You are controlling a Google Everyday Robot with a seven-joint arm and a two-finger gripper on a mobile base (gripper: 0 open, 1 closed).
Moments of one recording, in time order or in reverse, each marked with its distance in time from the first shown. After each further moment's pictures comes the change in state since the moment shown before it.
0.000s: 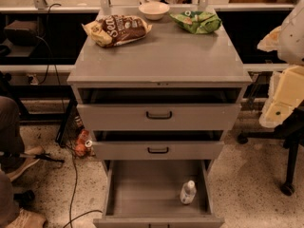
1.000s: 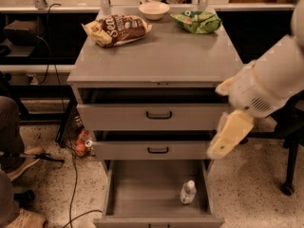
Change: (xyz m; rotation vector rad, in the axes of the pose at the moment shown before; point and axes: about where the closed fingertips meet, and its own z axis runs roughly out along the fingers) arm -0.045 0.047 0.104 -0.153 -0.216 0.082
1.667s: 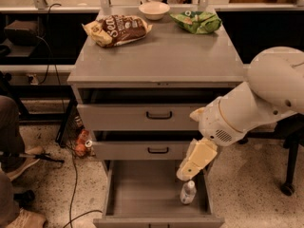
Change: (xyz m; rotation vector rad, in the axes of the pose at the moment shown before) arm -0.016 0.035 0.087 -0.087 -0.107 0.053
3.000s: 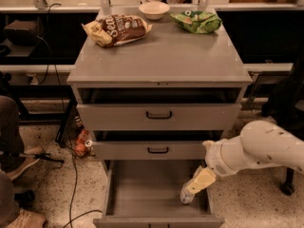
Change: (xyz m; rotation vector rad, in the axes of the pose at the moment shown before) arm 0.127 -0.053 0.126 0.112 -0.020 0.145
